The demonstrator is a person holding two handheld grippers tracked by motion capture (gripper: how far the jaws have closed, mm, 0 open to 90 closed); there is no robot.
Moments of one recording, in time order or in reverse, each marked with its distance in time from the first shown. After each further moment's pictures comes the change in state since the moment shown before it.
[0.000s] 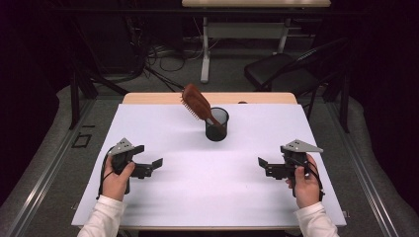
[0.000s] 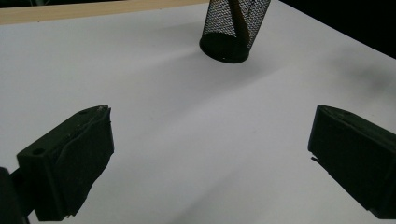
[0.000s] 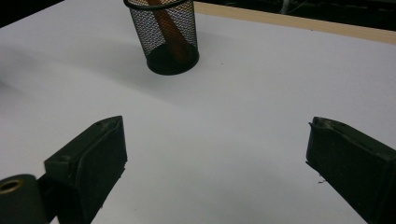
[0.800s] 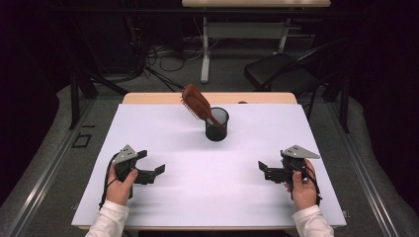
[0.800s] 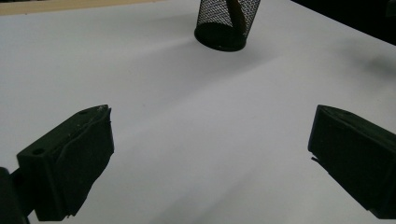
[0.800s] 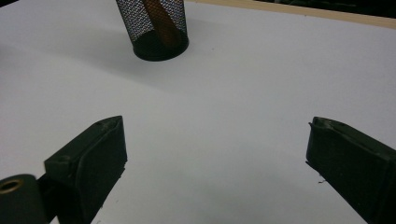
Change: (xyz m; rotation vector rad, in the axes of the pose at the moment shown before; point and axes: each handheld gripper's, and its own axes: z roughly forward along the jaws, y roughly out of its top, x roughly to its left) left arm -0.005 -0.021 0.008 -0.005 -0.016 0.038; right arm -0.003 -0.022 0.010 -0.002 -0.031 0.000
